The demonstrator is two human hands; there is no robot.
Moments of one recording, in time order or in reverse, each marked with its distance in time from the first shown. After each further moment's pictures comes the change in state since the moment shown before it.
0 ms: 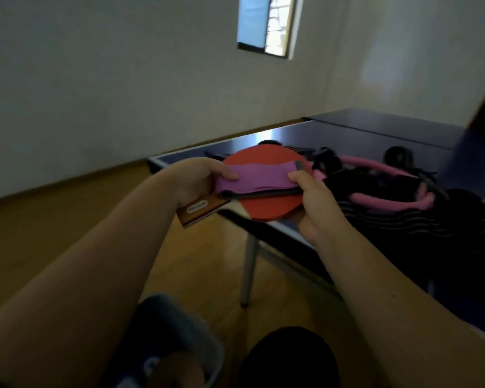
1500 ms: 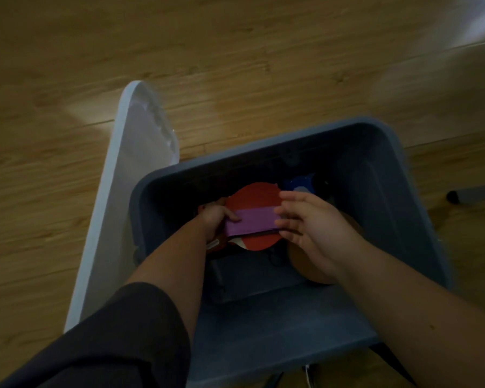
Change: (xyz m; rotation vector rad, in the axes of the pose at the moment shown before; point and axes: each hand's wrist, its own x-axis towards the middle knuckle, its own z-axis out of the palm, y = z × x) left_hand -0.084 -0.657 -0.319 -0.710 0.850 -0.714; right_hand -0.064 0.557 0.120 -0.645 -0.485 1.112
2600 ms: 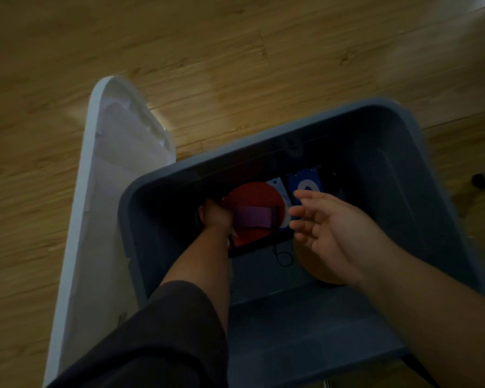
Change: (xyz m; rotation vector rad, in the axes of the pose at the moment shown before) left_hand 0.063 -0.025 0.000 0.466 0.602 0.230; right_hand 0.009 -0.001 -0.017 0.217 0.000 0.065
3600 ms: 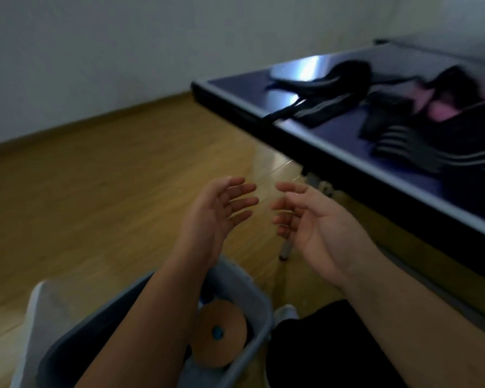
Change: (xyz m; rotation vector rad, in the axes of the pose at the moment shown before) left_hand -0.505 0.287 -0.132 -0.686 -1.076 0.753; right_hand -0.397 -0.092 -0.109 0.285 0.012 -0.919
